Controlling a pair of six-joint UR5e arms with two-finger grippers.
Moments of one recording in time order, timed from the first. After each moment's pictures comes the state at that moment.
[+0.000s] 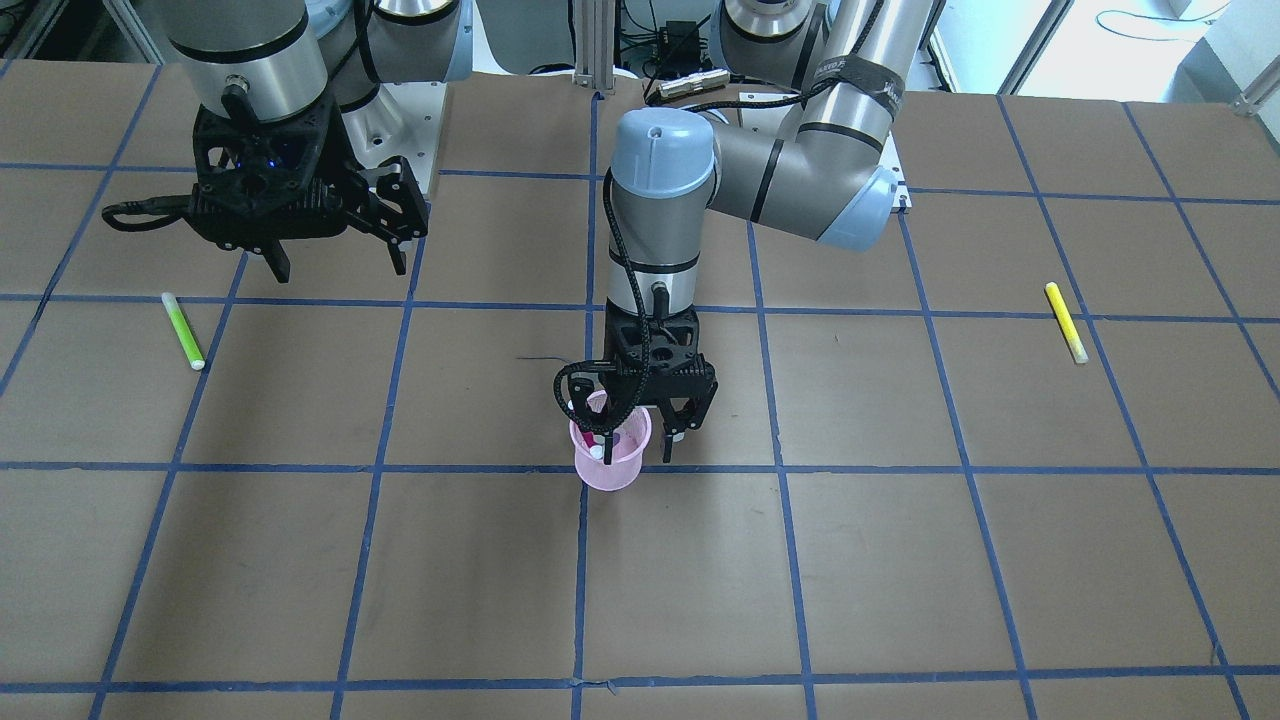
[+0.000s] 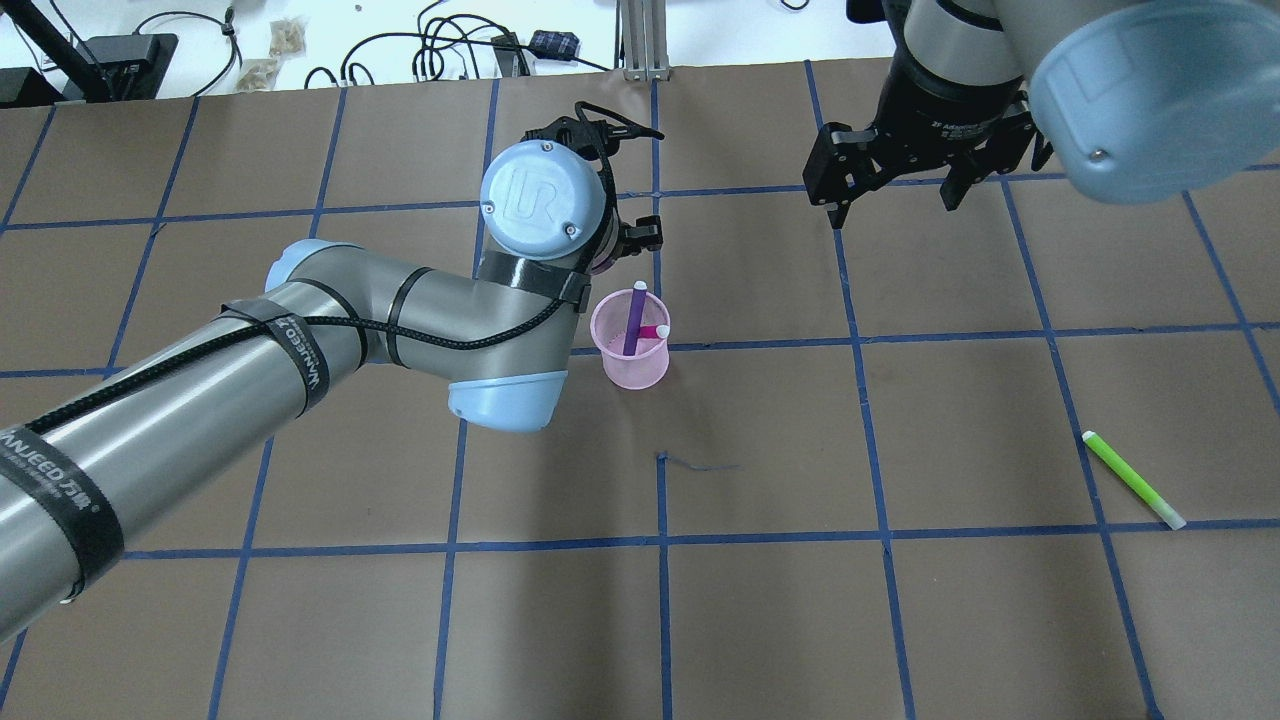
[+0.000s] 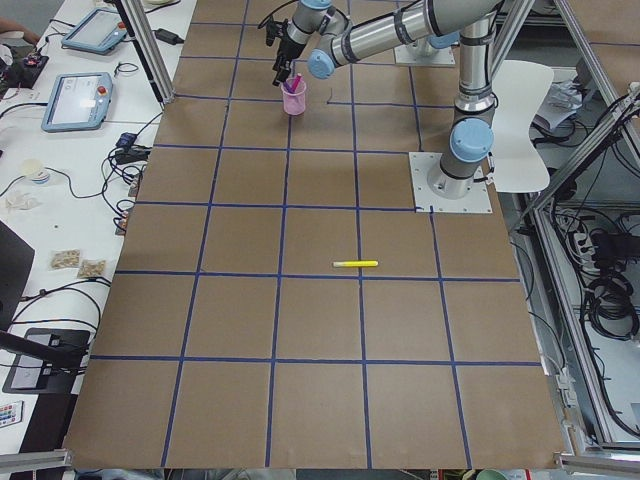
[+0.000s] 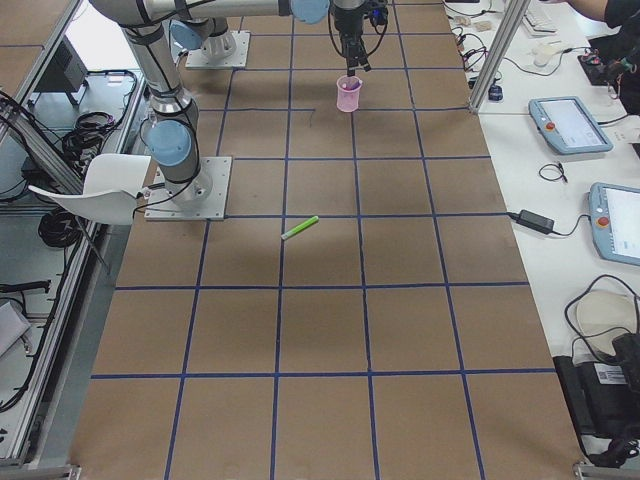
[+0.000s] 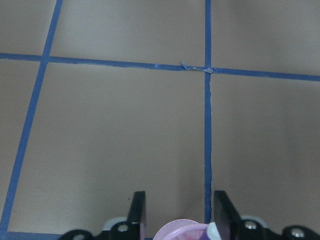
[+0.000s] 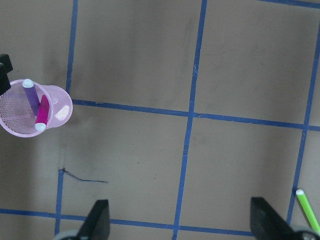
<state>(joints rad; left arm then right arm) -1.90 -1.90 -1.83 -0.51 1.70 -0.38 1.67 -1.54 1.55 -1.64 -1.59 -0.02</state>
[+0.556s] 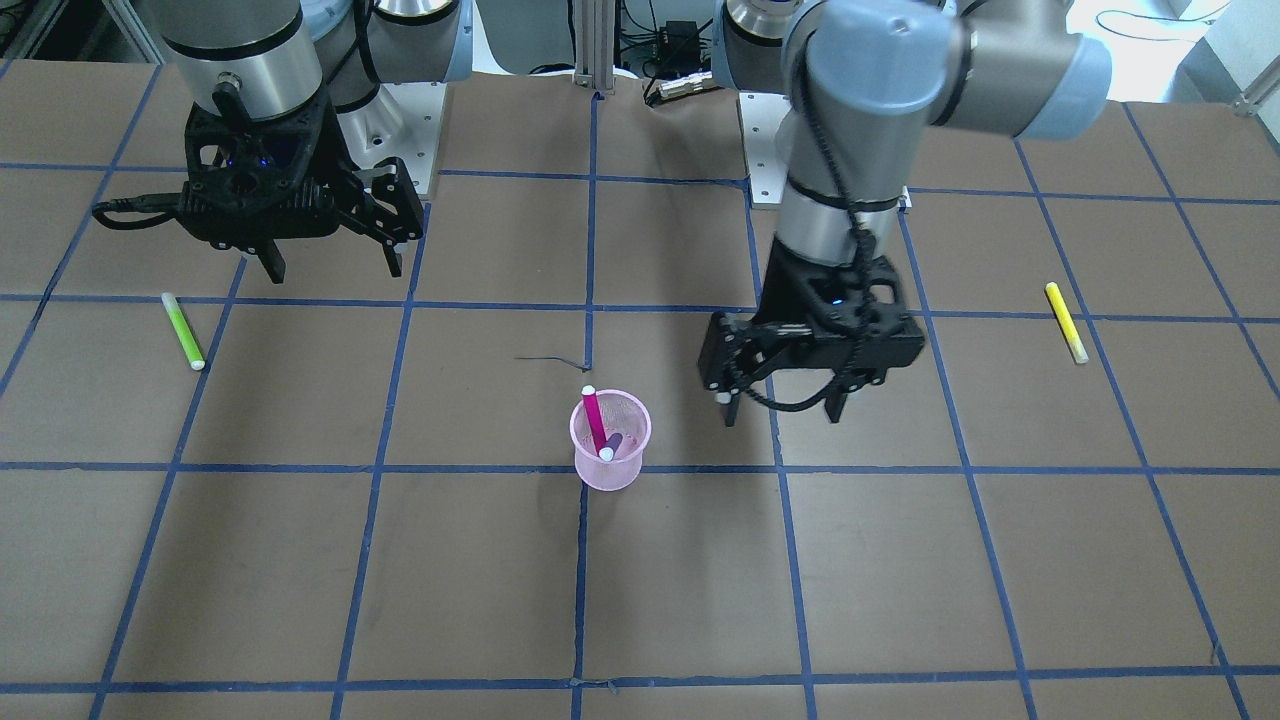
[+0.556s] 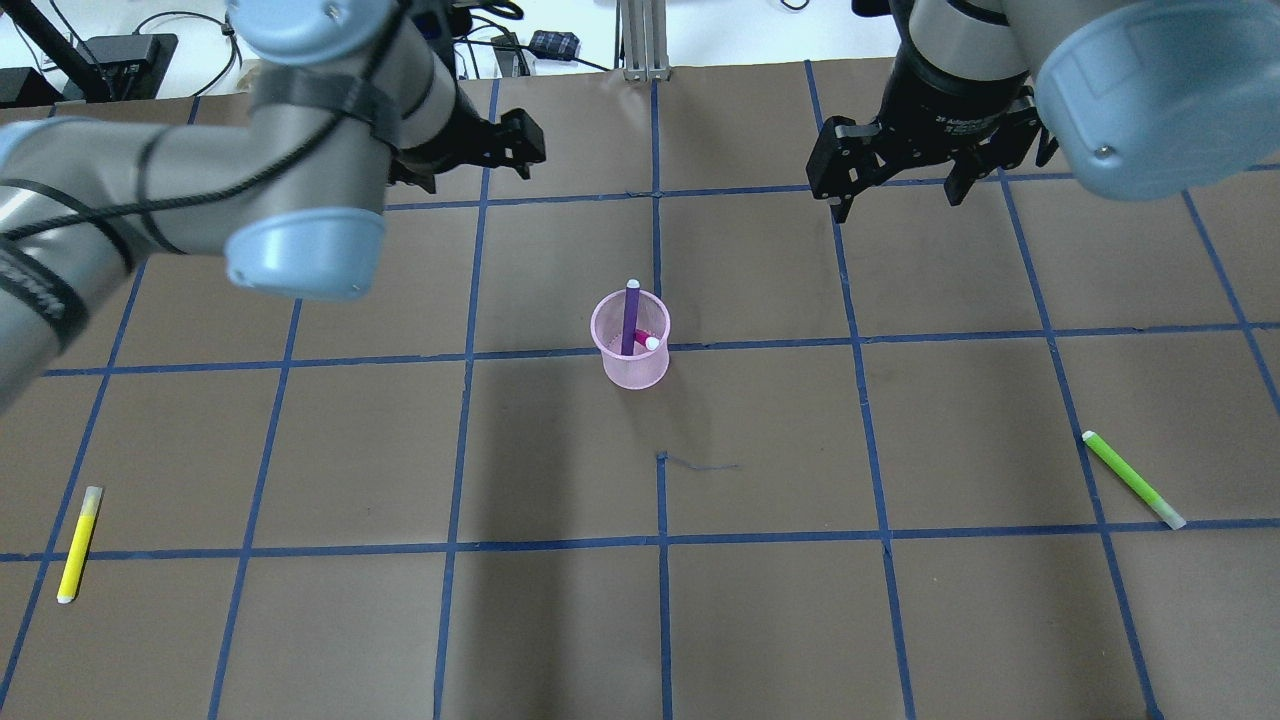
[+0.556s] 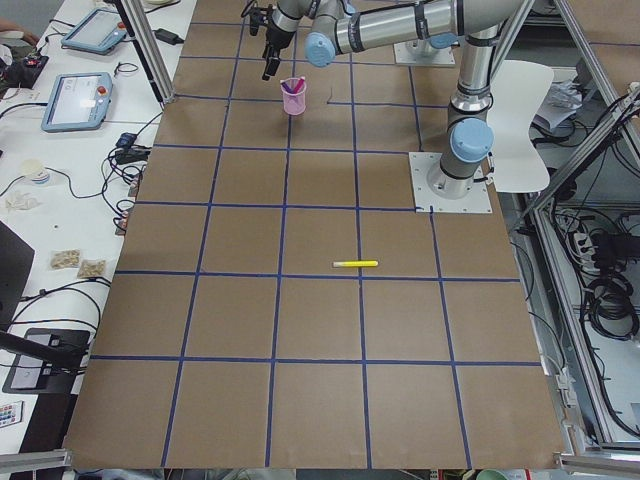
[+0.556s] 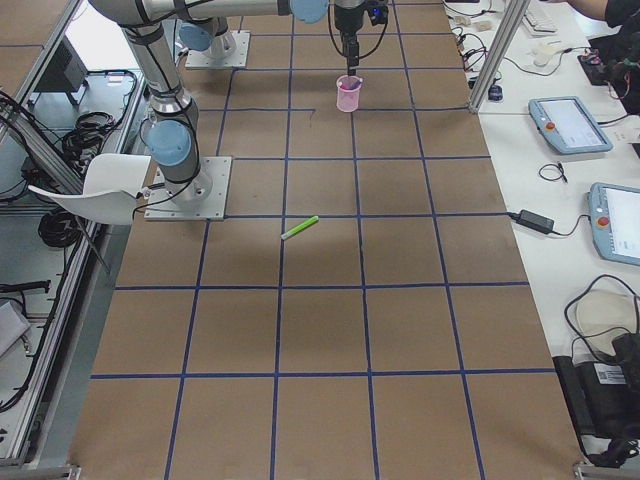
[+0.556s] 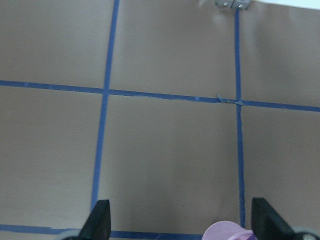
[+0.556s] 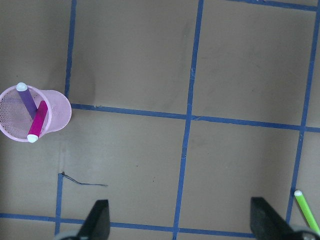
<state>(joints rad) -1.64 -1.71 -1.63 -1.08 1.57 -0.17 1.66 -1.54 1.54 -1.65 -1.59 -0.02</state>
